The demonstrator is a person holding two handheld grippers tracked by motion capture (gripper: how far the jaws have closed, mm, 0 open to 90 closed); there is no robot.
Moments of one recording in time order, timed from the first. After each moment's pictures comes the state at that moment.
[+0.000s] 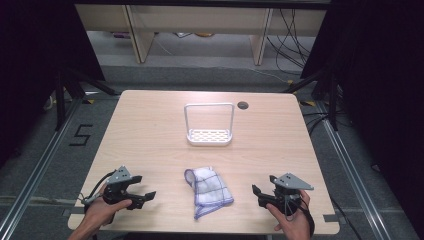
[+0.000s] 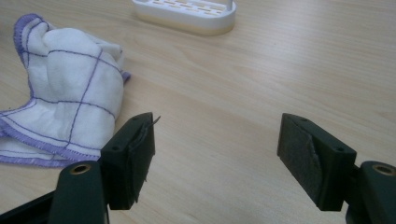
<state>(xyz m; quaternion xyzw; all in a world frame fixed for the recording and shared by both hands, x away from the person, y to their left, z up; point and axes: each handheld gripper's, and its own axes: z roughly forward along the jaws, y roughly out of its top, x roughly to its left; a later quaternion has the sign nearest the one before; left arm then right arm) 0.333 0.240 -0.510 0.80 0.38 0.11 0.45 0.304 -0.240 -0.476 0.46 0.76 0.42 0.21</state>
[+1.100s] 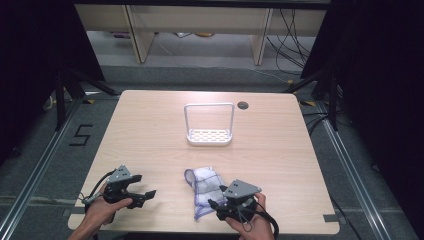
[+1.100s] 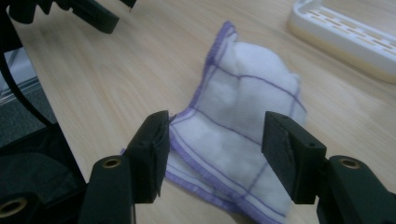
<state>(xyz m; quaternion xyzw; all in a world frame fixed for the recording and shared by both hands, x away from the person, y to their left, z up) 0.334 0.240 -0.508 0.80 0.39 0.10 0.45 0.288 -0.125 -0.466 0.30 0.85 0.41 0.14</state>
